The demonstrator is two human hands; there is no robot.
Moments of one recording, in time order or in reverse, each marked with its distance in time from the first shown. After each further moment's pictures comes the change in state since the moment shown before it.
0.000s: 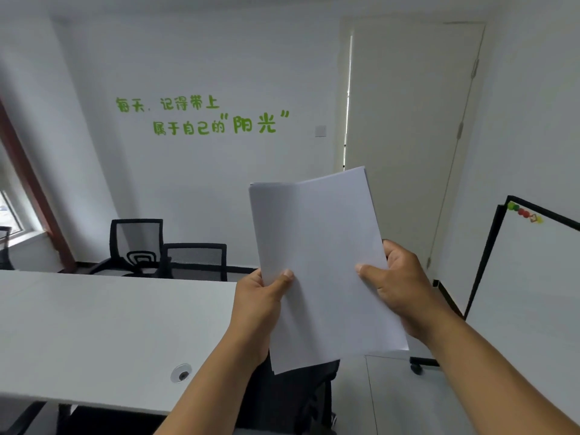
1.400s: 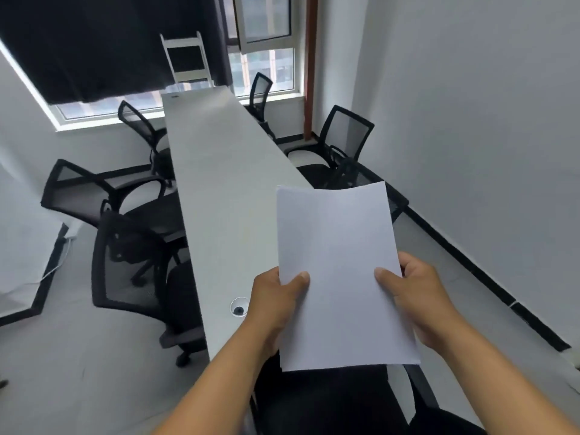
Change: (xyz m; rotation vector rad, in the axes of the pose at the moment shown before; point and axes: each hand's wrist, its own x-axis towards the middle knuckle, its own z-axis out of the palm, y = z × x) left_hand 0.334 -0.142 -0.060 -0.063 0.928 -0.265; right_hand 0.449 0.221 0.274 -0.160 -0.973 0.197
